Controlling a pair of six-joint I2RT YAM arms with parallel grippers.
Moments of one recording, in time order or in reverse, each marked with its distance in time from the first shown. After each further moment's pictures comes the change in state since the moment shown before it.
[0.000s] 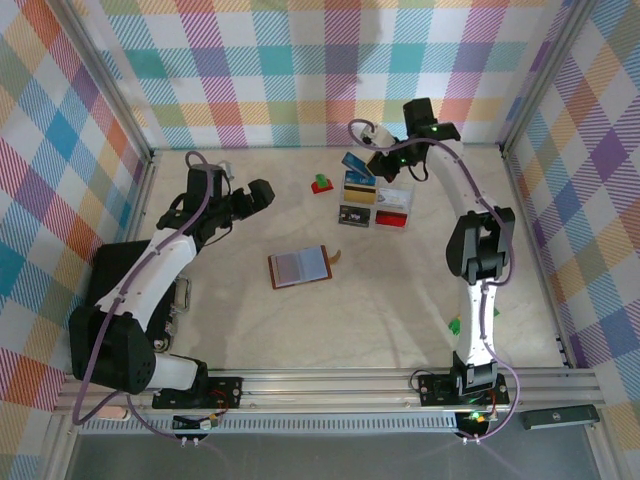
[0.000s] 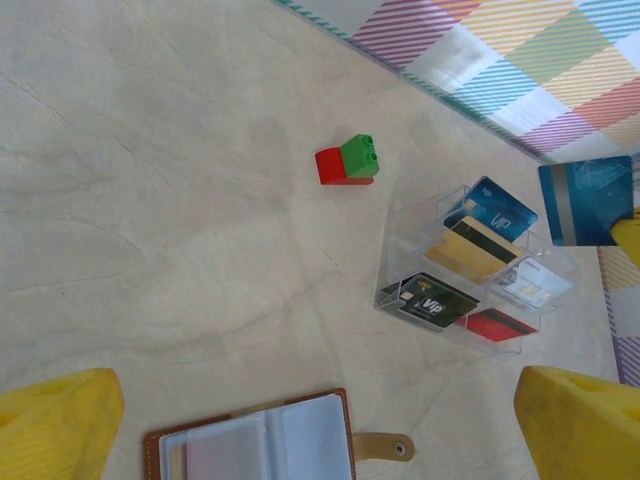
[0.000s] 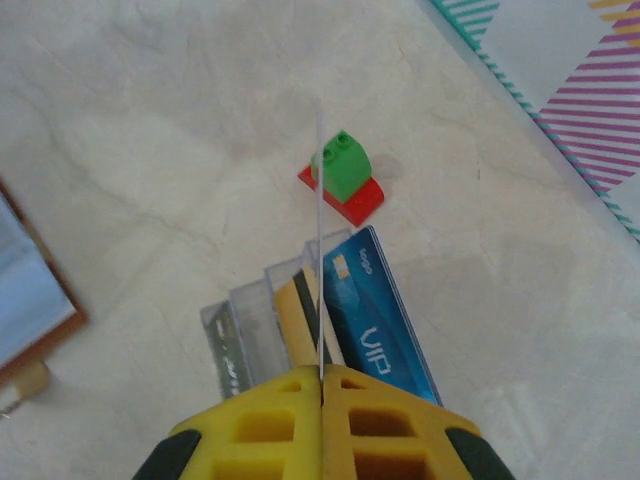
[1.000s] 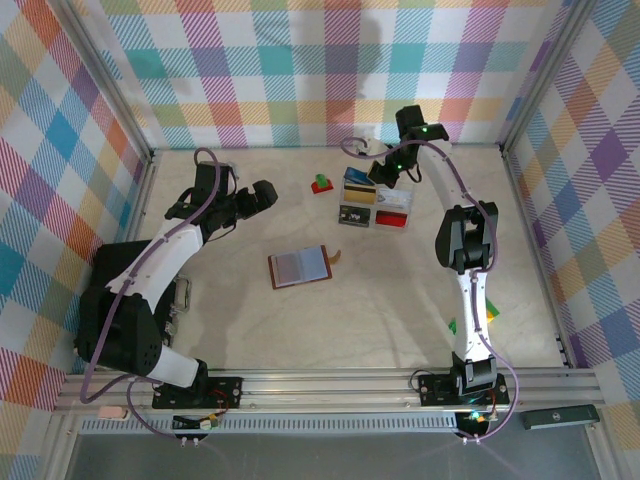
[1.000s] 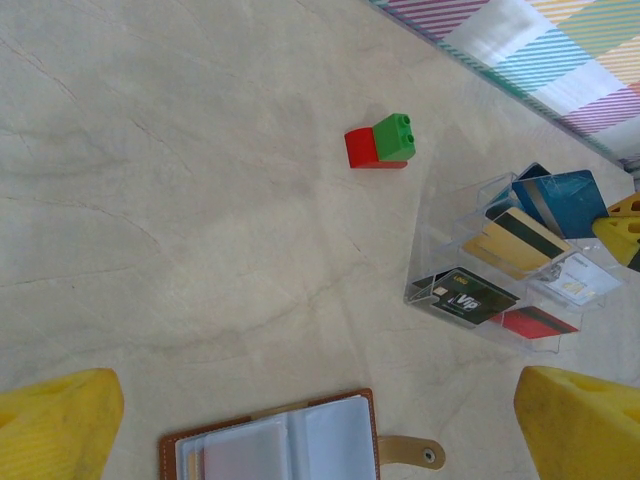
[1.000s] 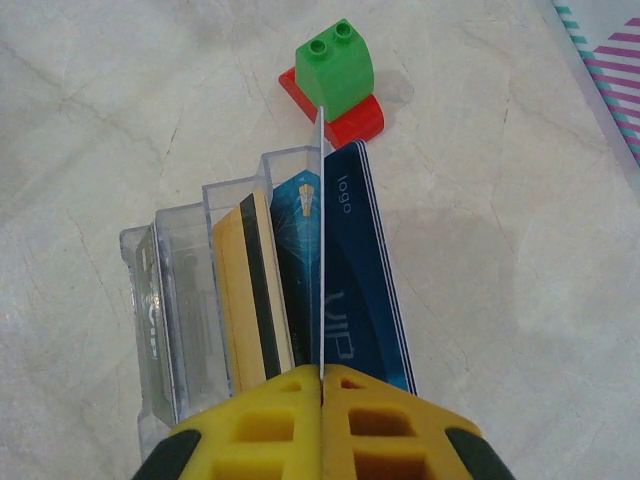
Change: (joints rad) left arm 0.001 0.094 0.042 -0.026 -0.002 0.011; right arm -0.004 0.174 0.161 -0.114 0.074 -0.205
